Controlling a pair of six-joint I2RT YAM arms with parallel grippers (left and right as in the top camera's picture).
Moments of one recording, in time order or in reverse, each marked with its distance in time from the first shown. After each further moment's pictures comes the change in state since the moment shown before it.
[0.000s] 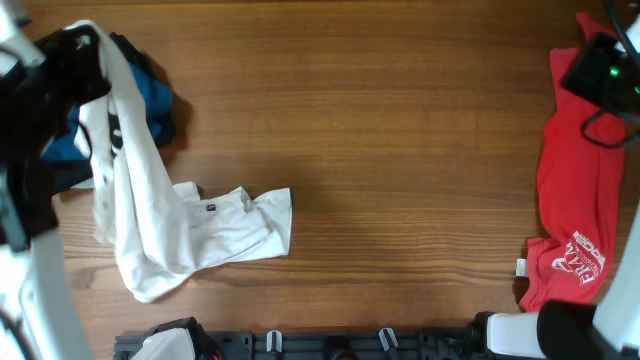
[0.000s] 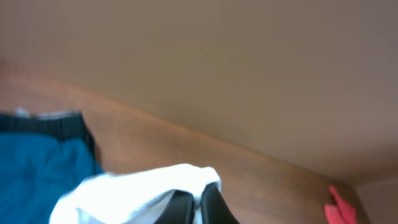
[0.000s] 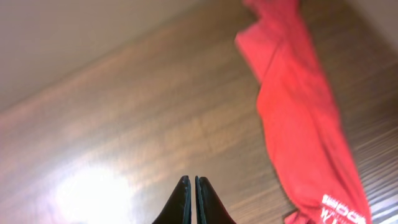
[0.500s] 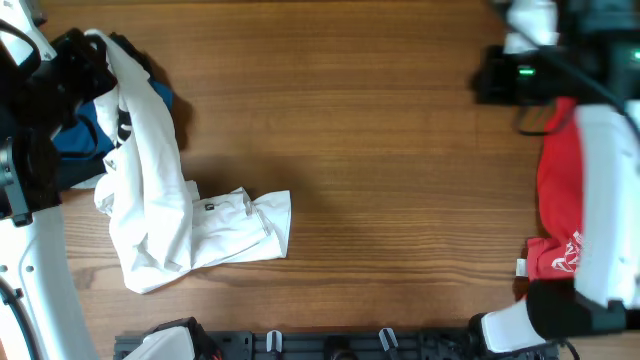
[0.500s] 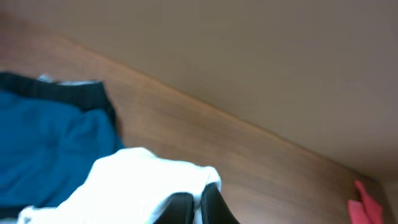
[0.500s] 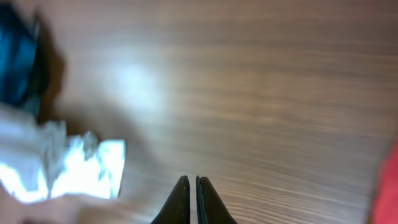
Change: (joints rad) left arm -0.004 0.053 -0.002 -0.074 -0.080 0.008; right arm 0.262 0.129 -0.045 -0.037 -0.306 -0.233
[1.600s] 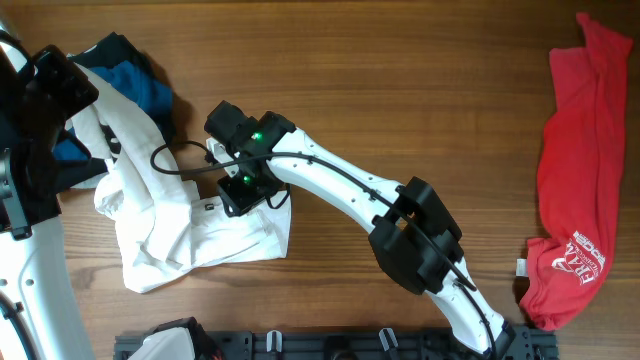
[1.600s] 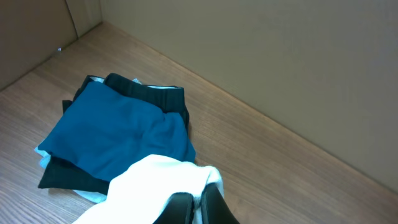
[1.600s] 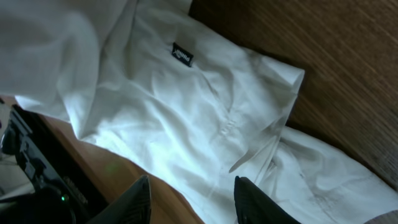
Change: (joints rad) left arm 0.000 -0.027 0.000 -0.061 -0.303 0.006; right arm 0.786 0.589 -0.120 0.457 -0.151 0.144
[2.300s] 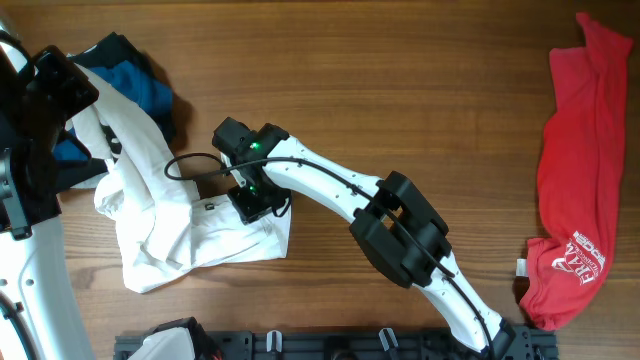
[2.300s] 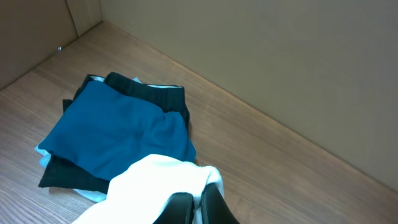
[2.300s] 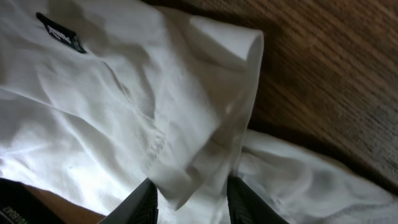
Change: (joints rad) left arm 0.000 0.000 0.000 -0.003 0.000 0.000; right arm 0.000 0.077 -0.065 0.023 0.045 0.058
